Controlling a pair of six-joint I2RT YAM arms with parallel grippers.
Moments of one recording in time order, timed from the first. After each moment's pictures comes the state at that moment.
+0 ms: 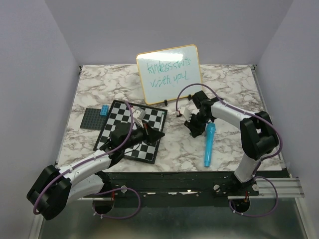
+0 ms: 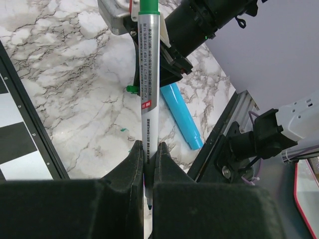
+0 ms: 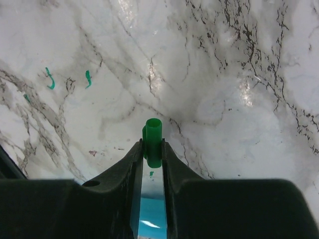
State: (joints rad) left arm -0.67 1.03 0.36 0.53 0.36 -0.66; right arm 0.44 1.76 1.17 -0.81 -0.40 -0.75
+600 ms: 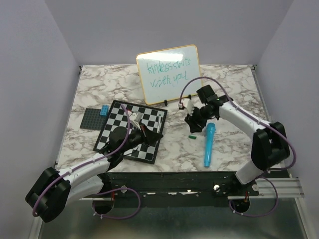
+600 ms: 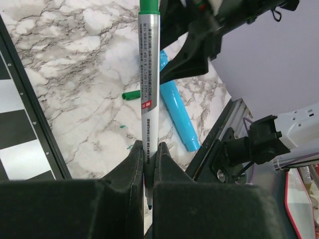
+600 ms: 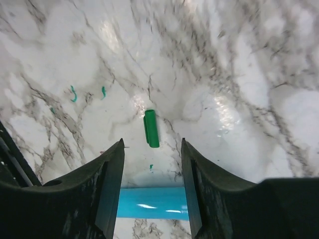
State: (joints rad) left arm -0.67 0.98 0.28 0.57 0.32 -0.72; right arm 0.46 1.66 1.16 -0.77 -0.39 -0.69
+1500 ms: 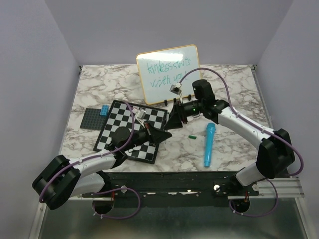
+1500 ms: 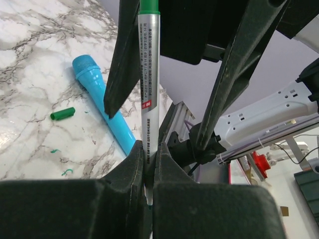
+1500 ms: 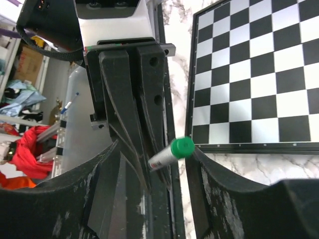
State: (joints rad) left arm -0.72 1.14 0.29 0.92 0.42 -0.92; right arm 0.56 1.51 1.14 -0.20 -1.08 0.18
